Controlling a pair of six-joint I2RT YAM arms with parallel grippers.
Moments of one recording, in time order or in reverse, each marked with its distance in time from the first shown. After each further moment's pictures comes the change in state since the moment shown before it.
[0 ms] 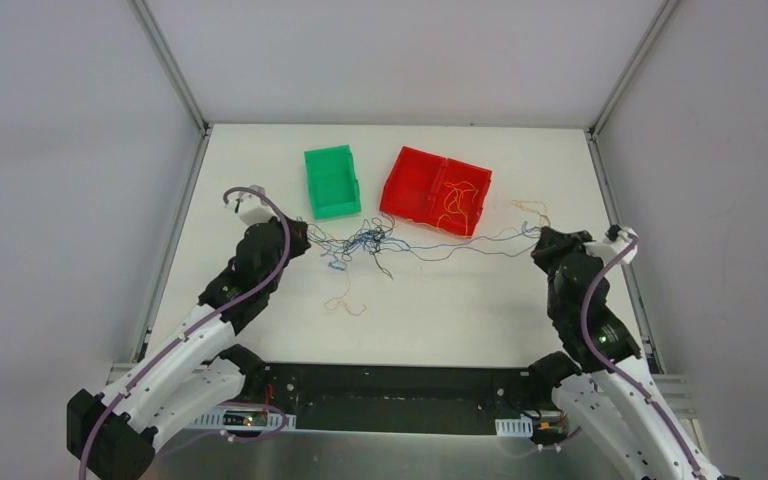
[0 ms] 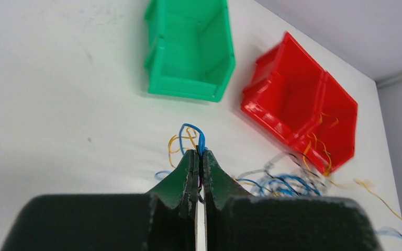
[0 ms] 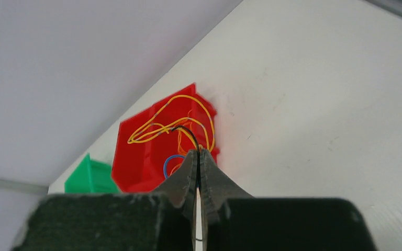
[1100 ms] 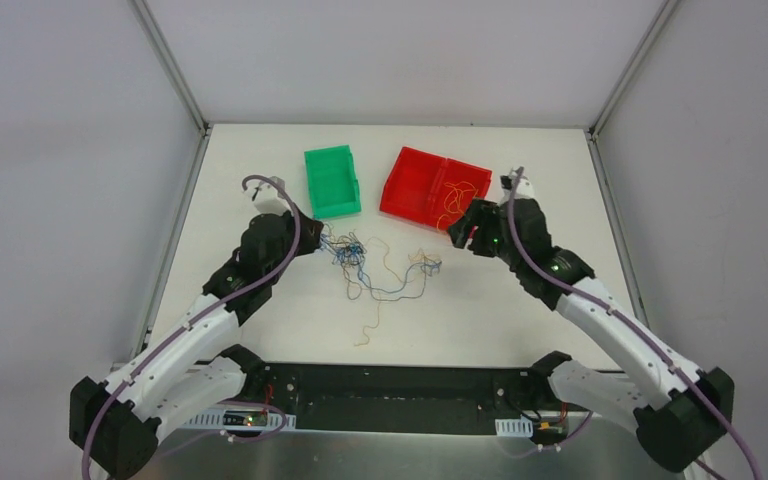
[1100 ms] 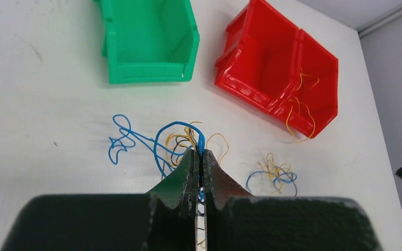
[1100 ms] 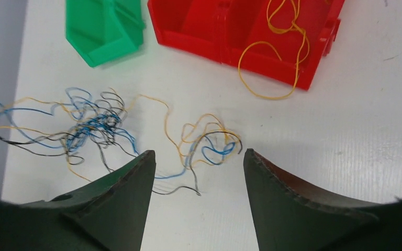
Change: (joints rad) left arm 0.000 0.112 0.064 0.034 0.263 0.089; right arm 0.076 0.499 0.224 -0.004 -0.678 -0.193
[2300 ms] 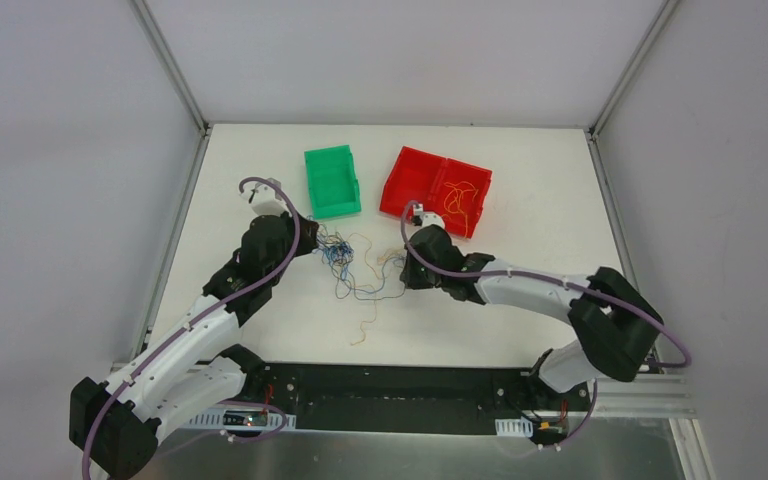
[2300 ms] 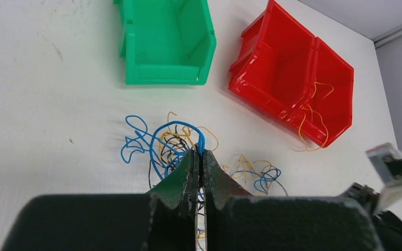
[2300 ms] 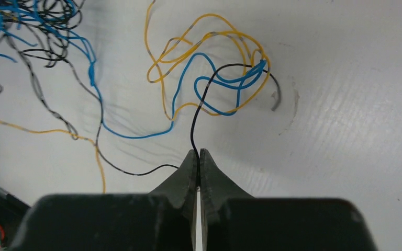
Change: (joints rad) left arm 0.000 -0.032 -0.018 -0.008 -0.073 -0.006; right arm 0.350 0.592 0.008 0.241 0.027 0.062
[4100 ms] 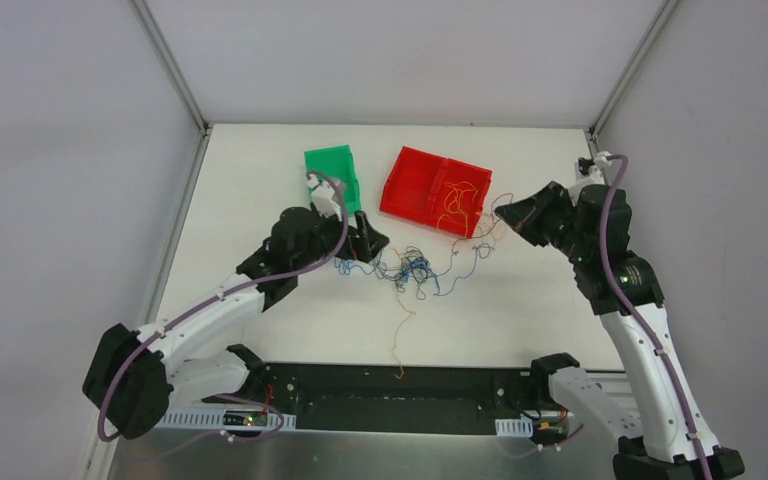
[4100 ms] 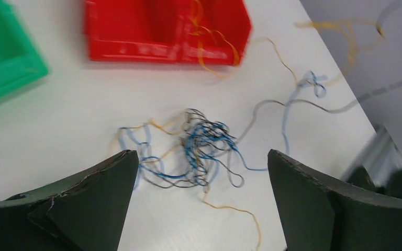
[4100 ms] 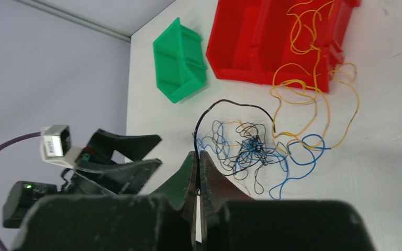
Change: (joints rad) left arm -0.057 0.189 0.016 0.233 0.375 0.117; right arm -0.645 -0.714 0.246 -0.540 -0.288 0.108
